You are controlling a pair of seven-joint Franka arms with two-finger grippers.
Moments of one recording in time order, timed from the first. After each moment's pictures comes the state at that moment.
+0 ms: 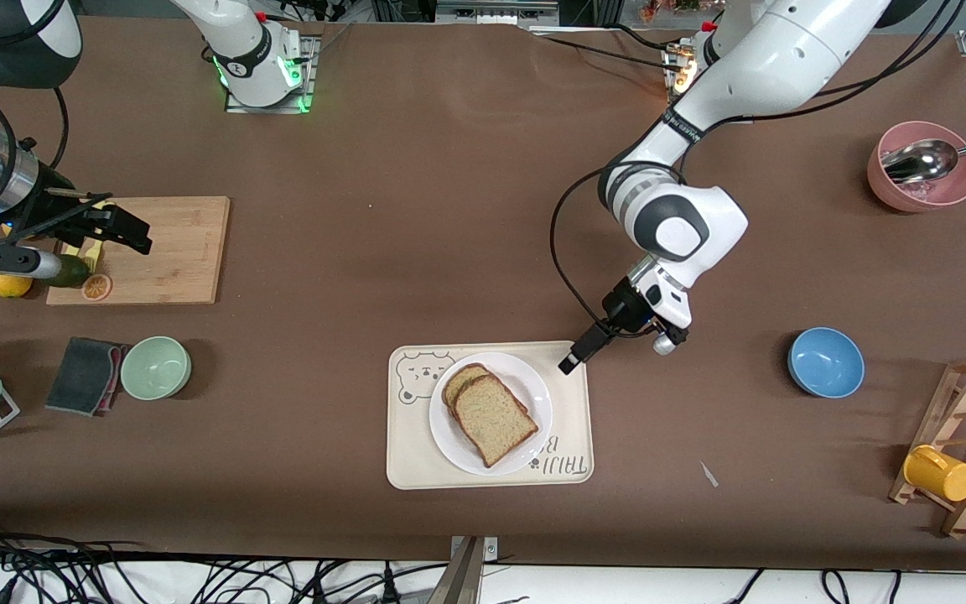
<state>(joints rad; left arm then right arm) -0.07 0.60 -0.51 -1.77 -1.87 3.06 0.73 0.01 0.09 0.06 -1.63 -0.01 1.70 0.17</state>
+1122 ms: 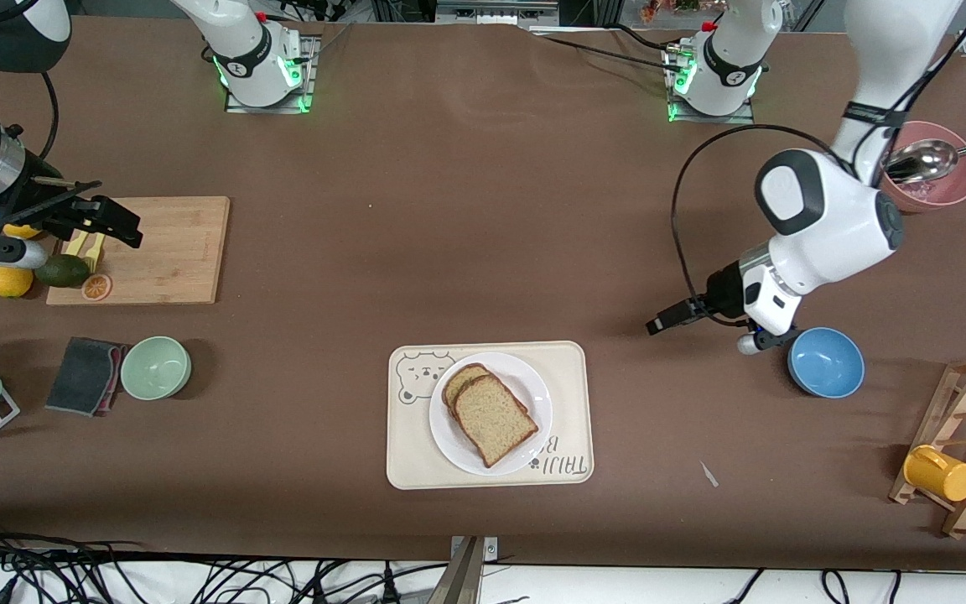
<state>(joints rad) 0.29 0.30 -0.48 -2.02 -0.41 2.40 -0.21 0.01 0.08 0.06 -1.62 -0.02 1.68 0.17</state>
